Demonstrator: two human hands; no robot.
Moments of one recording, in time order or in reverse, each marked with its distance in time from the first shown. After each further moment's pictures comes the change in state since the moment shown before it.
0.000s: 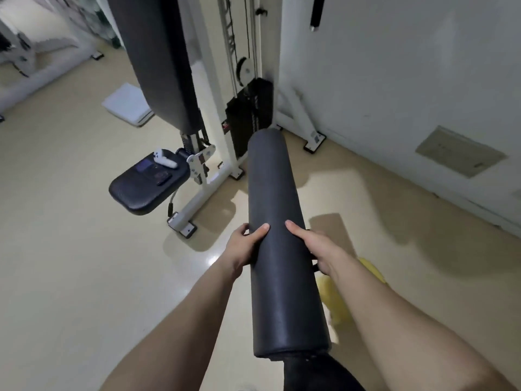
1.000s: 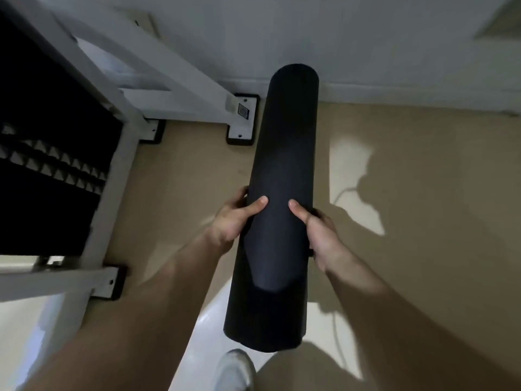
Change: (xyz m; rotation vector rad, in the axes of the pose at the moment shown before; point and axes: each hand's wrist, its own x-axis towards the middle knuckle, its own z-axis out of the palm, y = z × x) left_hand 0.921 -0.030 0.204 0.410 -0.494 0.032; right_hand 0.830 -0.031 -0.195 0.705 0.426 -0.050
